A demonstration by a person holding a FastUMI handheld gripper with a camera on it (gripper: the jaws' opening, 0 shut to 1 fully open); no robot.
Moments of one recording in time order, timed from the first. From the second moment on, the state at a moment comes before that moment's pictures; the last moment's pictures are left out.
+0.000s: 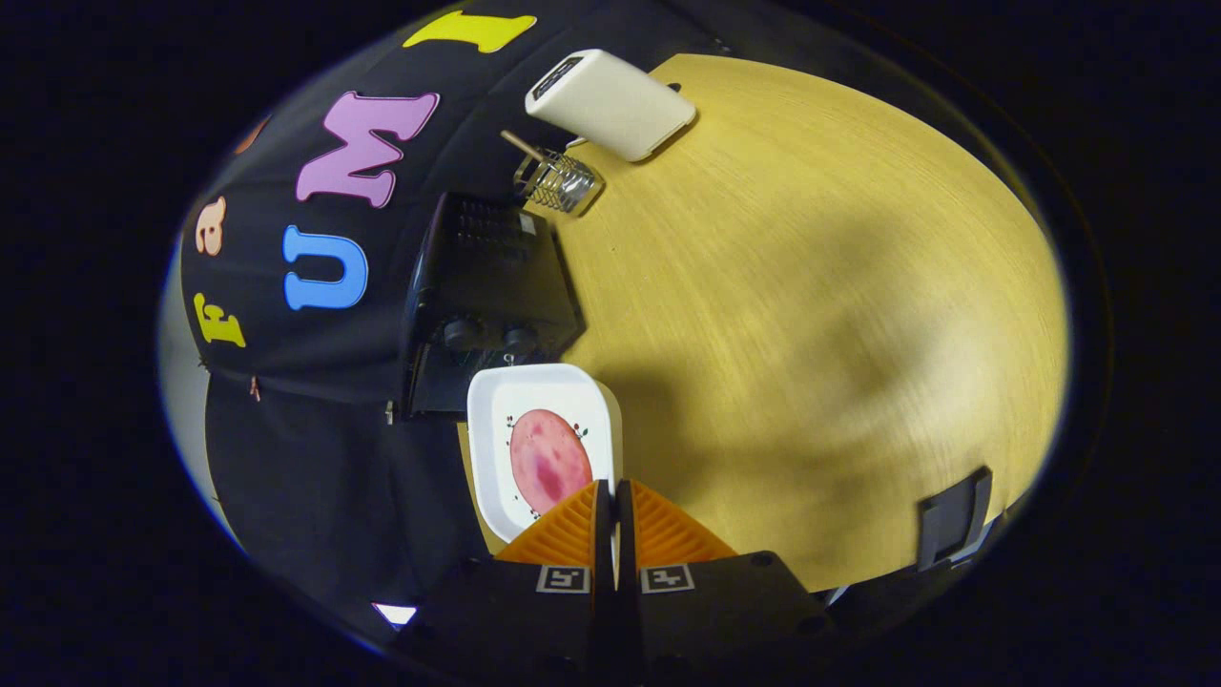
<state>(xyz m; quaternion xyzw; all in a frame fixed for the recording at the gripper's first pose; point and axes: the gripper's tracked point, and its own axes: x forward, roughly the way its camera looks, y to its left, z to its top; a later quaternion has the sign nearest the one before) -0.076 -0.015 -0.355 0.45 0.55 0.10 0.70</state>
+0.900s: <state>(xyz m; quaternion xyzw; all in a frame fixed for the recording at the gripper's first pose) -0.021 0.175 -0.362 0.53 0.51 -0.03 0.68</state>
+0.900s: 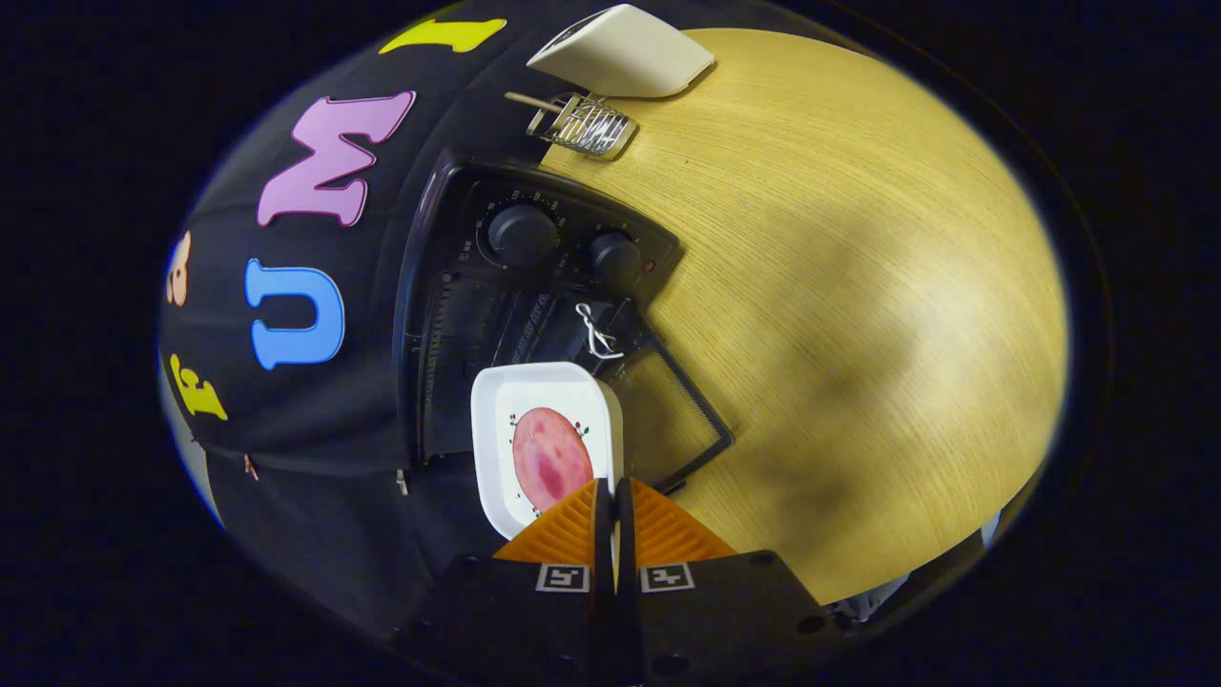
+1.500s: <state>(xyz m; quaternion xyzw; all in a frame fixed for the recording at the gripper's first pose) 0.057 0.227 -0.385 0.63 0.40 -0.25 0.61</state>
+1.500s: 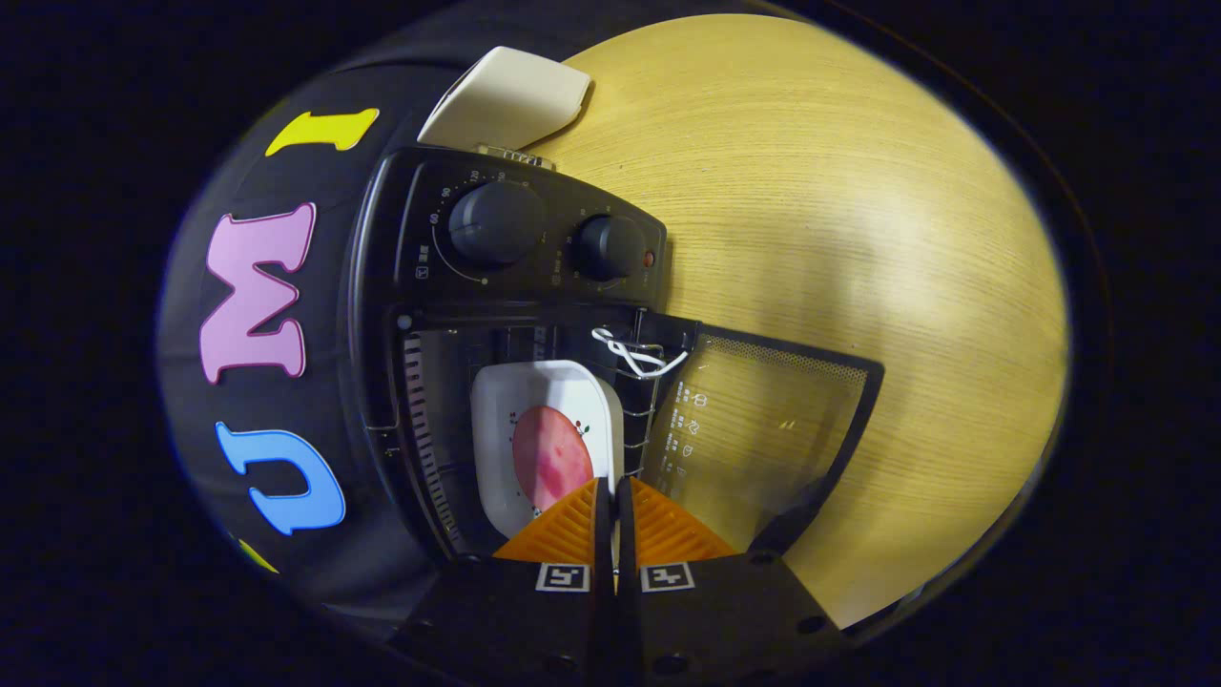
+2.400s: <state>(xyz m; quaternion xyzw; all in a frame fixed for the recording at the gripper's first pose) 0.071 0.282 -0.363 0.70 0.40 -0.21 0.55</state>
